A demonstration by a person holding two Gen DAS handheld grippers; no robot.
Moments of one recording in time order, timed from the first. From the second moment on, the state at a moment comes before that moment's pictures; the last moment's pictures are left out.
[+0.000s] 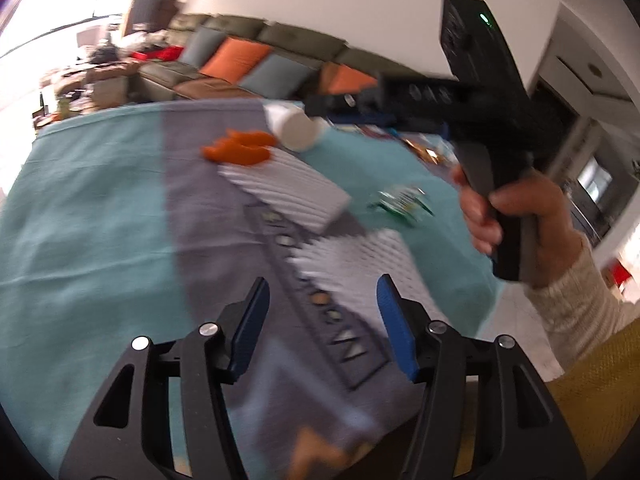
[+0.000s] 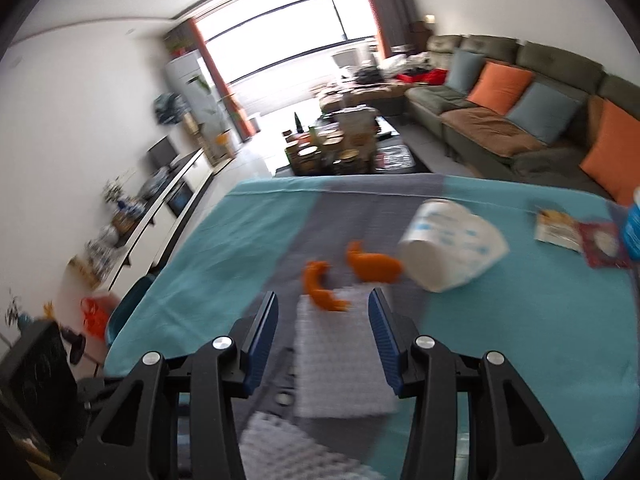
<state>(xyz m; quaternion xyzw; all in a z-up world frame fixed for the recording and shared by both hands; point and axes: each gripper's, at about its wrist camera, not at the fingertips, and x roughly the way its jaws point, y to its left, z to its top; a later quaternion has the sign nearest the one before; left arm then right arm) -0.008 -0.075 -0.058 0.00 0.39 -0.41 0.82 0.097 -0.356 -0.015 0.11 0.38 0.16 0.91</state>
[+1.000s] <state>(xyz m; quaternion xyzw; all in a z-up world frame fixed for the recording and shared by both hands) -0.008 -0.097 -0.083 -0.02 0.45 -0.43 0.78 0.208 -0.455 -0.060 0.18 0.41 0.12 0.89</state>
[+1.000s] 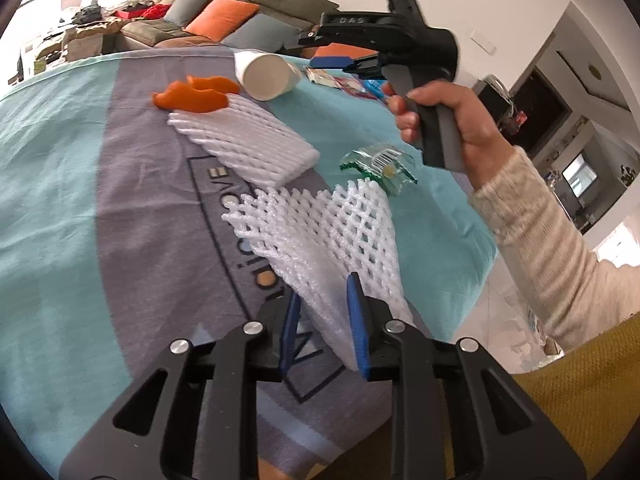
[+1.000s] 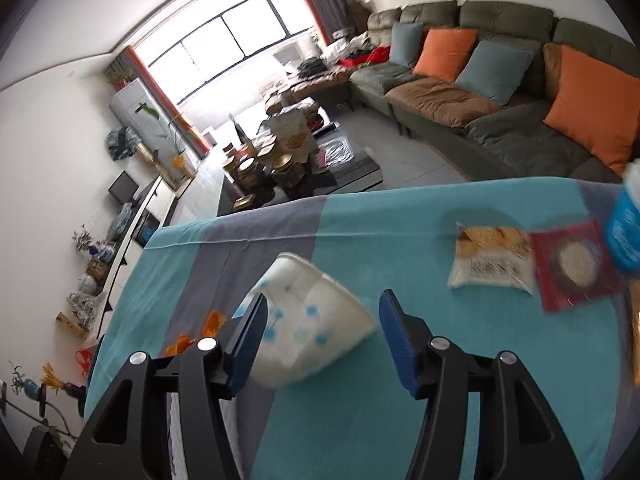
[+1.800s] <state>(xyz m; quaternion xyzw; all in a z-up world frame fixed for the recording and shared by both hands) 0.014 -0.026 -0.073 -0.07 0.43 -0.36 0.82 0.156 -0.439 -0.071 0.18 0.43 0.23 0.85</state>
